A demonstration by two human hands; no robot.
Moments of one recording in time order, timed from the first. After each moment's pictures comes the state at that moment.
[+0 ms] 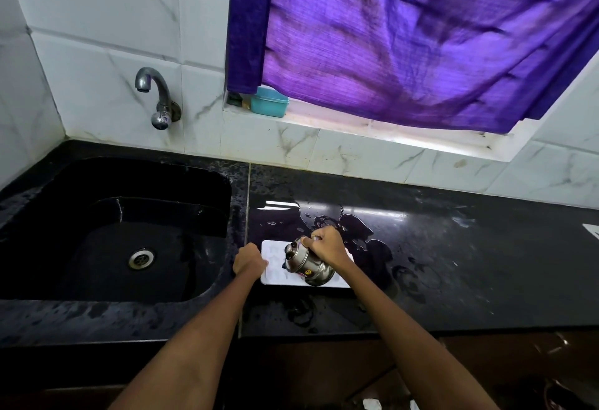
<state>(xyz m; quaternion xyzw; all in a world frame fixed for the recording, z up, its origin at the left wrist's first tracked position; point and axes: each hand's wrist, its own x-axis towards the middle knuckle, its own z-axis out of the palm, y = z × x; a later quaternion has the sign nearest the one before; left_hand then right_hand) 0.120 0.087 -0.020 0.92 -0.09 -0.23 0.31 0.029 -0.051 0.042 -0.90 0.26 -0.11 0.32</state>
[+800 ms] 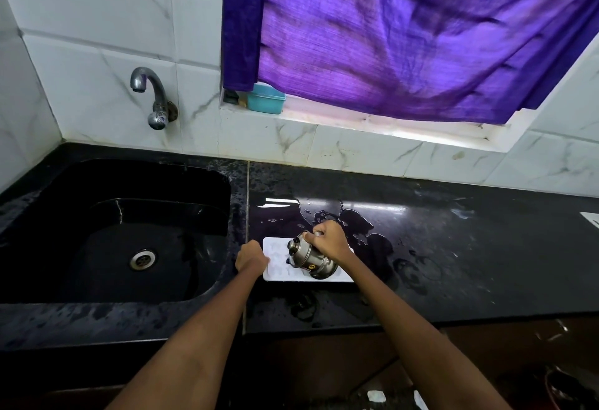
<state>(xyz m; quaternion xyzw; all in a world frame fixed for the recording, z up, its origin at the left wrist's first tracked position) 0.120 0.087 -0.017 0.92 -0.10 -0.23 0.31 0.026 -0.051 0.046 -0.92 0.25 -0.12 0.29</state>
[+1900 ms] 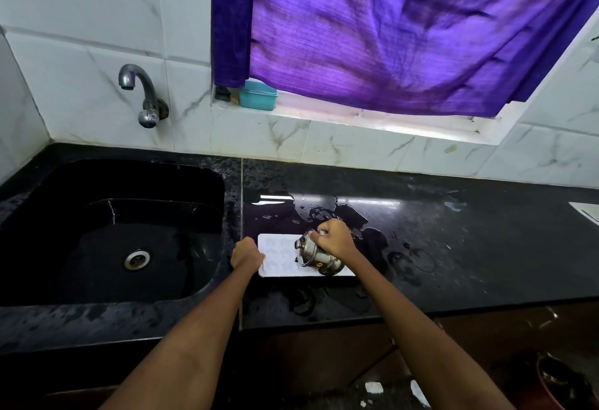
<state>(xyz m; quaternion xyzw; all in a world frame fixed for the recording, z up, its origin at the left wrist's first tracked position) 0.121 0.084 -0.023 0.92 -0.09 -0.22 0.30 0.007 -0.062 0.048 -0.93 0.25 -0.11 0.22</state>
